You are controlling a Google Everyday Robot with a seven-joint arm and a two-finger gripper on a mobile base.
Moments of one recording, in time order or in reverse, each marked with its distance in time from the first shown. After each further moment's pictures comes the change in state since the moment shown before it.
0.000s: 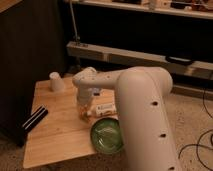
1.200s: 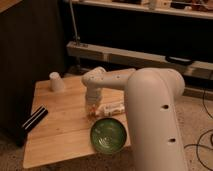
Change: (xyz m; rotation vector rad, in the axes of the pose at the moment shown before) arm 0.019 -0.040 -0.004 0.011 0.011 0.060
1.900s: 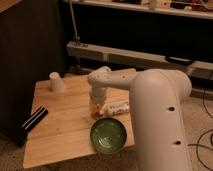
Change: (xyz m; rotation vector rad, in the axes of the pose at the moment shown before) arm 0.007 -0.028 -0.008 0.003 -0.009 0.042
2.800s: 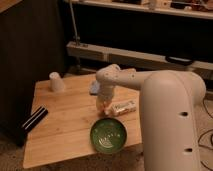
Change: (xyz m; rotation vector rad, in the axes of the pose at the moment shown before) arm 0.010 -0.036 -0.018 0.009 -0.016 0.057
